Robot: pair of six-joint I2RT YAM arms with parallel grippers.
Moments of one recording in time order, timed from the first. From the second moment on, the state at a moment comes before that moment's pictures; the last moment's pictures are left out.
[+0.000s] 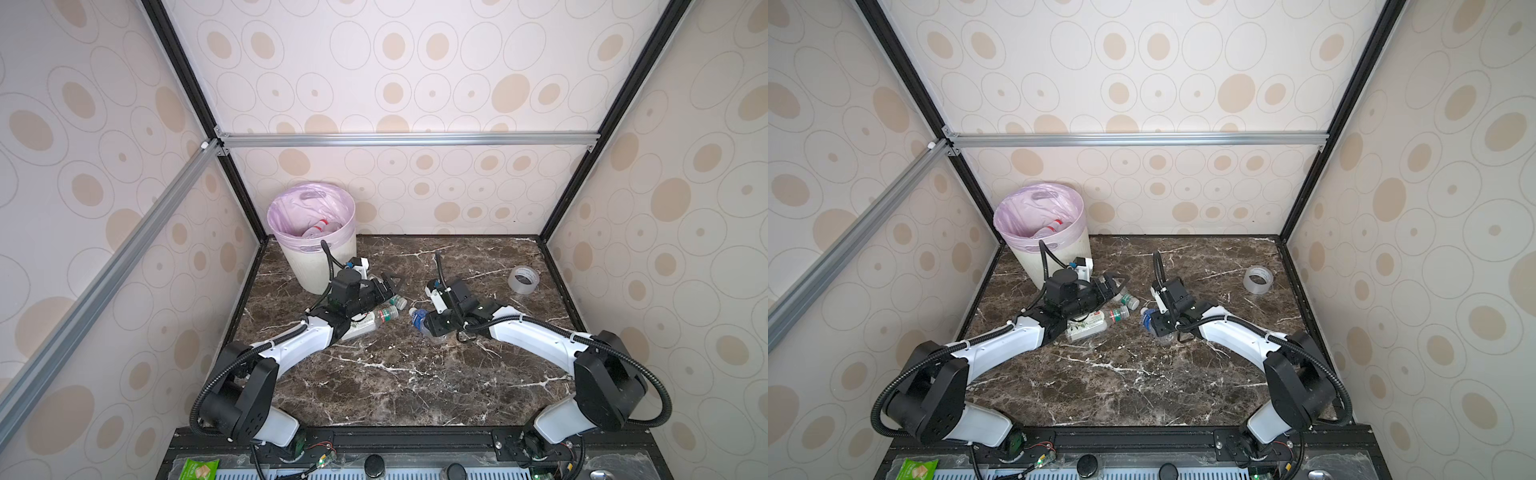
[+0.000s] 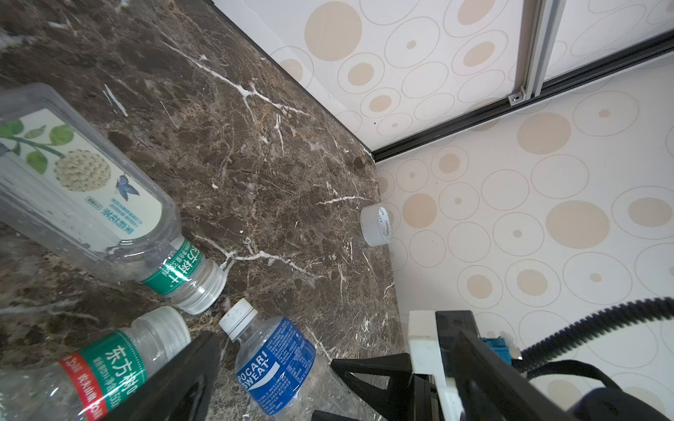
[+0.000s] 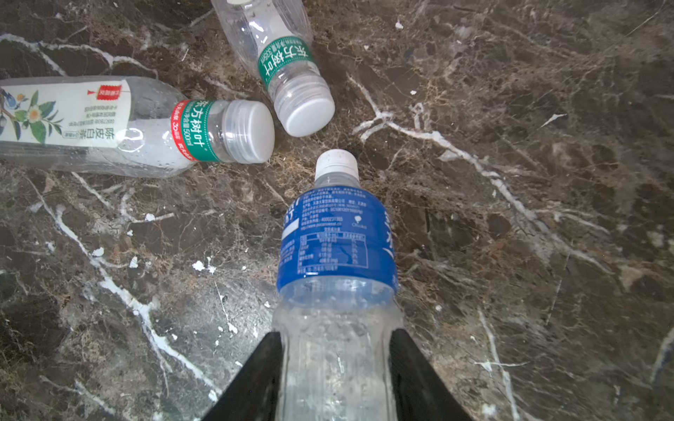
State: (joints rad) left arm -0.49 1.47 0.81 0.32 0.31 -1.01; right arm 0.65 1.53 1.01 -0.44 -0.02 0.22
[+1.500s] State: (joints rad) left arm -0.54 1.72 0.93 0.66 0.29 -1.30; right arm 0.63 1.38 1.22 -0.47 -0.08 0.25
